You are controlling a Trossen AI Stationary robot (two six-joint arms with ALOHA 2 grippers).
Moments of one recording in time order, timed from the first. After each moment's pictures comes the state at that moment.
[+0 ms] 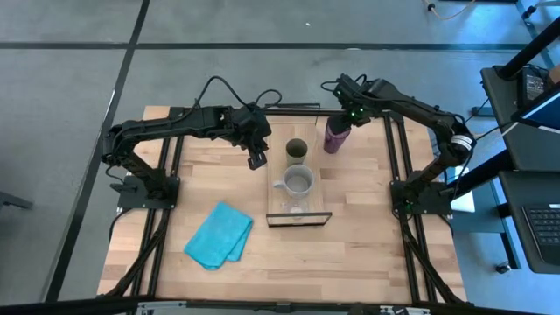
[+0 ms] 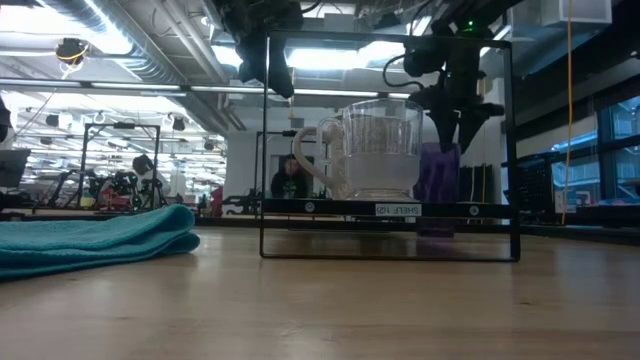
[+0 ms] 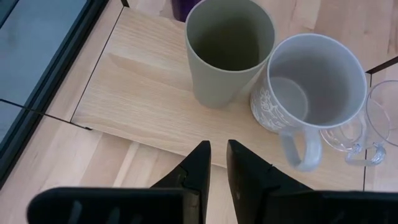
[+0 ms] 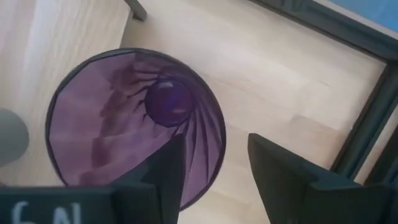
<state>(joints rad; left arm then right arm) 0.29 1.52 1.41 -0.82 0.00 -0.08 -0.69 1.59 1.40 -1.18 0.11 0.47</state>
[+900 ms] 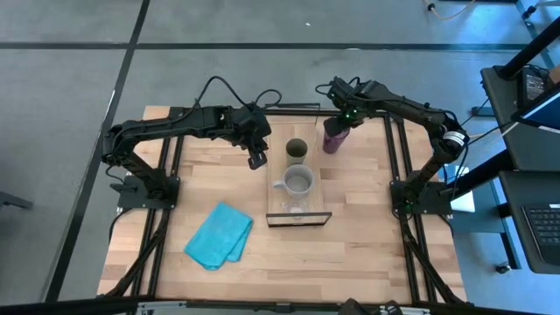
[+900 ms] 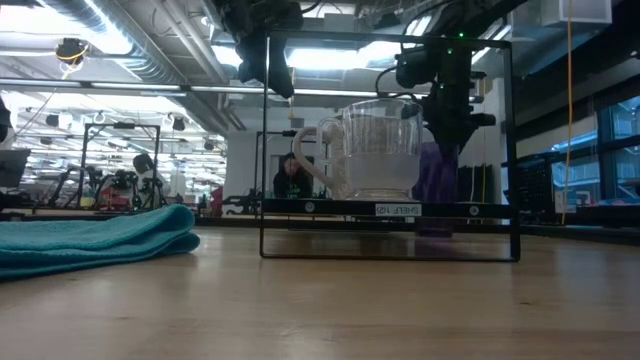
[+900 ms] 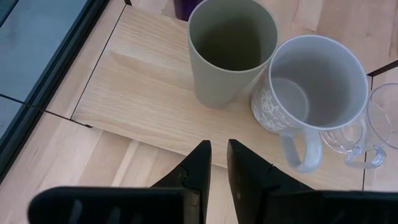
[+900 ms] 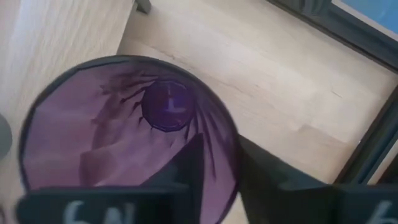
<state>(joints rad) 0.29 1.52 1.41 -0.82 0.00 -0.09 -0.68 1.66 1.40 -1.14 0.10 0.42</state>
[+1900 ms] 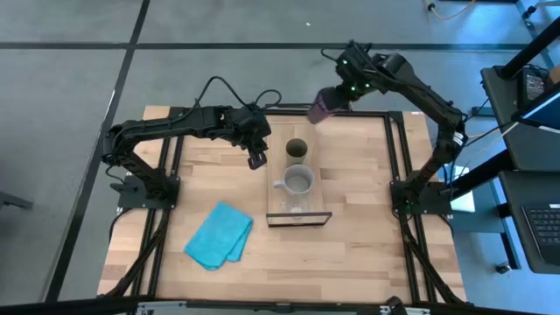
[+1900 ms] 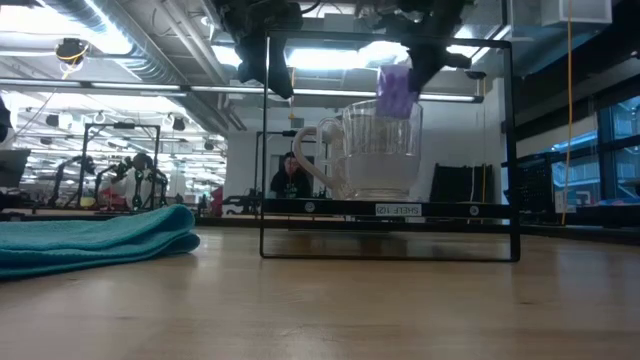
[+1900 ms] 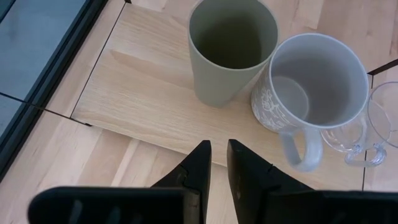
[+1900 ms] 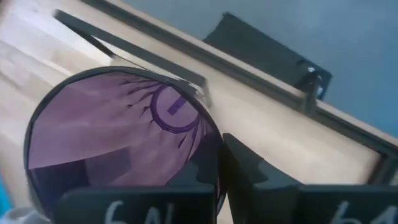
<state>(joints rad) 0.29 1.52 1.41 -0.82 0.00 -0.09 -0.66 1.67 1.90 -1.30 0.07 0.39</state>
